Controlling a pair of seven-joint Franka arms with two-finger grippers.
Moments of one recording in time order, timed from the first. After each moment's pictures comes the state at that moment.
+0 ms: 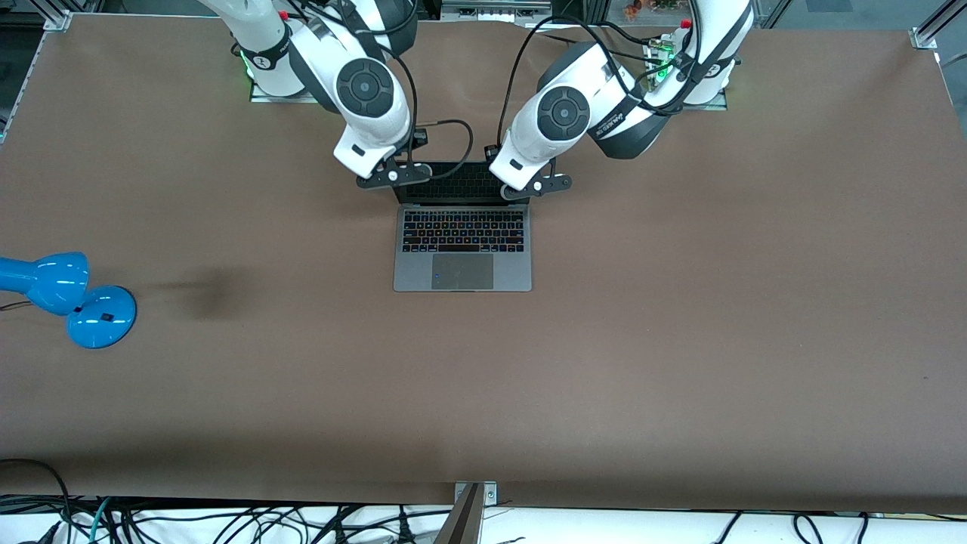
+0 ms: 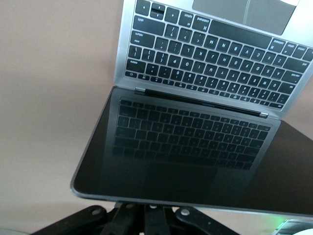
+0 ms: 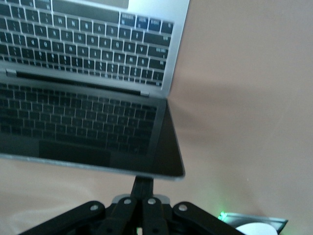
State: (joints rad) left arm -0.16 0.38 -0.67 -1.90 -0.22 2.06 -0.95; right arm 0.20 0.23 0.53 -1.91 0.03 1.81 0.55
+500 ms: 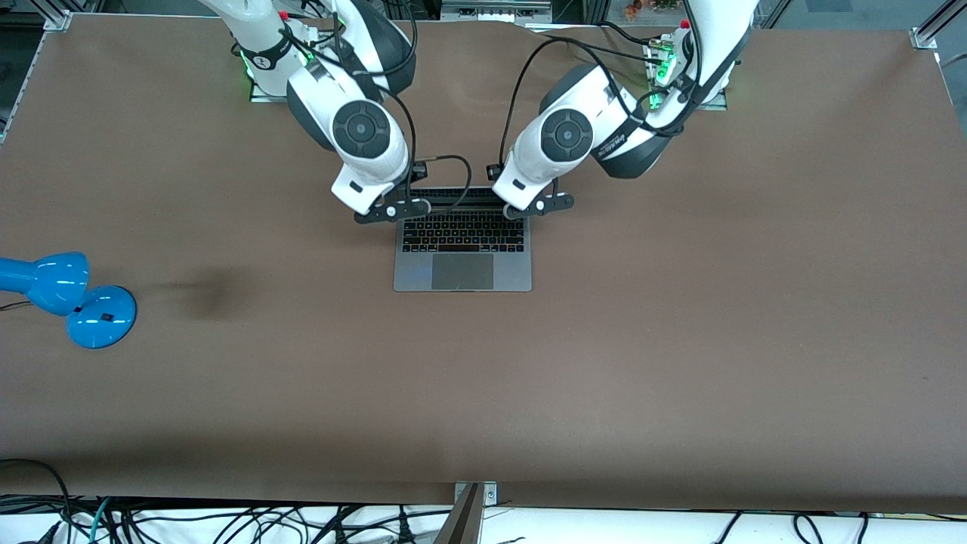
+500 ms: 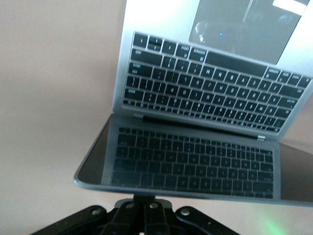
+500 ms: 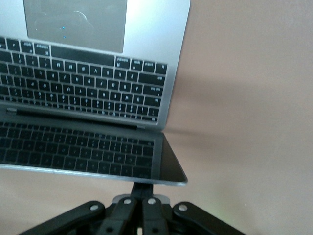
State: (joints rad) left arm -0.16 0.47 -0.65 -1.83 -0.14 2.07 -0.95; right arm 0.20 0.37 0.50 -1.79 -0.04 1.83 0.55
